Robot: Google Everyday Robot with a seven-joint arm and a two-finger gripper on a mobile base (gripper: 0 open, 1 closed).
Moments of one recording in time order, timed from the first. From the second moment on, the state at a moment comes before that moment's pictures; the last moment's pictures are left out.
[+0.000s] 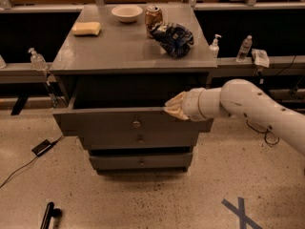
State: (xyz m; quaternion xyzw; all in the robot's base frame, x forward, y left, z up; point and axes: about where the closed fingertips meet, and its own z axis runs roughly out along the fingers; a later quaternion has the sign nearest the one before) arm 0.637 -0.075 0.733 -0.56 0.69 0.08 0.45
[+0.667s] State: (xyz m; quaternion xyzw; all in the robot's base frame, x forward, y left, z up) arm 0.536 -0.076 0.738 -0.57 0.70 0.11 0.42
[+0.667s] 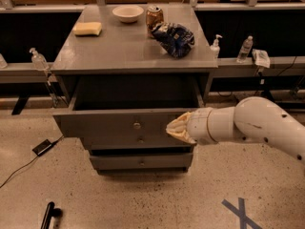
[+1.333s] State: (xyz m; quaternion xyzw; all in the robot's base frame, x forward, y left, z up) arm 0.575 -0.063 0.730 -0.58 0.68 0.10 0.43
